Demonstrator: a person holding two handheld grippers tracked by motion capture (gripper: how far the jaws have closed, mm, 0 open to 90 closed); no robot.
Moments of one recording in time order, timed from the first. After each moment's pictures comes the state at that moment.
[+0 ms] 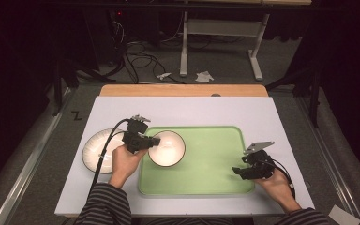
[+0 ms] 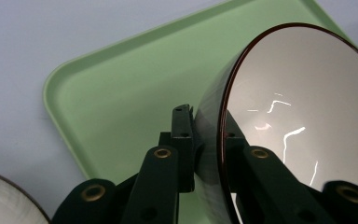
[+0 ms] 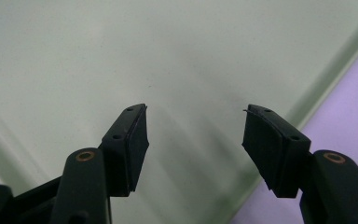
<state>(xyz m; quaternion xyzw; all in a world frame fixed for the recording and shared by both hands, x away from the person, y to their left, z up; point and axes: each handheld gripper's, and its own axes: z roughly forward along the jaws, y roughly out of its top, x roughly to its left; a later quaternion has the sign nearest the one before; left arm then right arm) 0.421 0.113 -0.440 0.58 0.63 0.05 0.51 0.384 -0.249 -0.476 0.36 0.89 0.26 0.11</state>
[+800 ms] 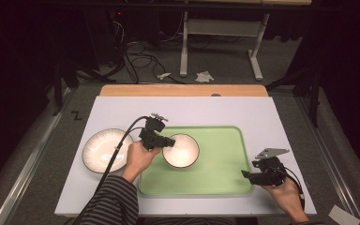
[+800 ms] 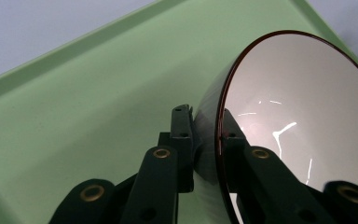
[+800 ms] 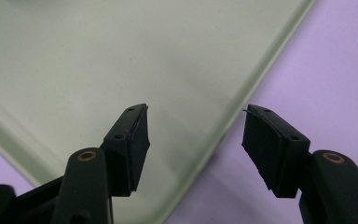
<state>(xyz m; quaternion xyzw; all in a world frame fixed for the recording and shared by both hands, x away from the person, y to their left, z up) 0.438 0.073 -0.450 0.61 0.61 0.00 0.49 0.360 -0.274 -0.473 0.41 0.86 0.27 0.14</state>
